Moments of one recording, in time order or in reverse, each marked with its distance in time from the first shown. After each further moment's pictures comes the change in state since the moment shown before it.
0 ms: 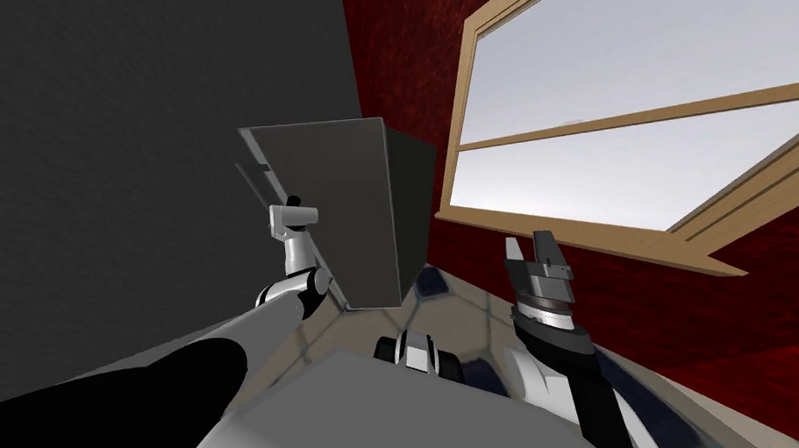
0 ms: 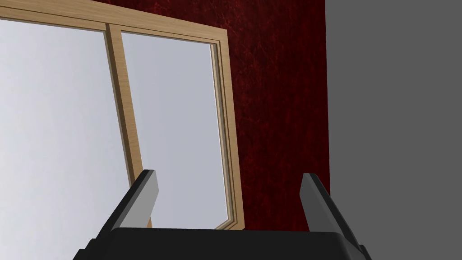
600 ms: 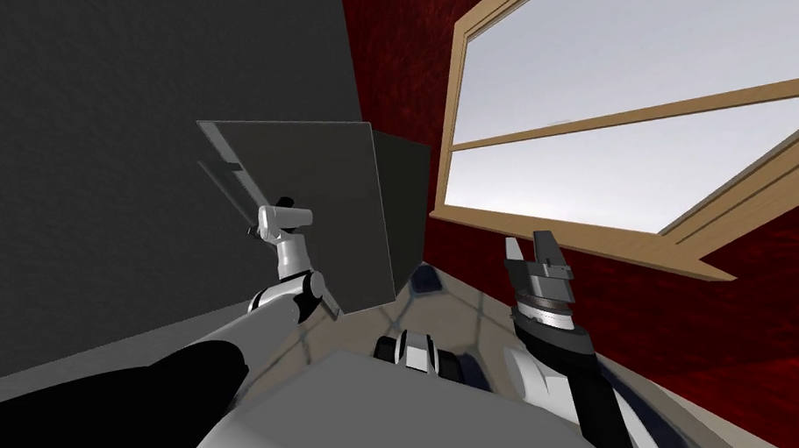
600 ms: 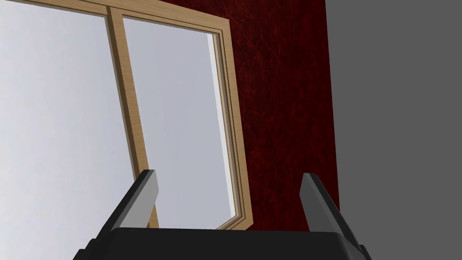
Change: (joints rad) left arm 0.046 0.024 0.020 -0.054 -0.116 0.092 0.070; right arm 0.000 0.000 0.000 0.000 0.000 0.000 0.000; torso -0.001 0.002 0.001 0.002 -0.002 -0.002
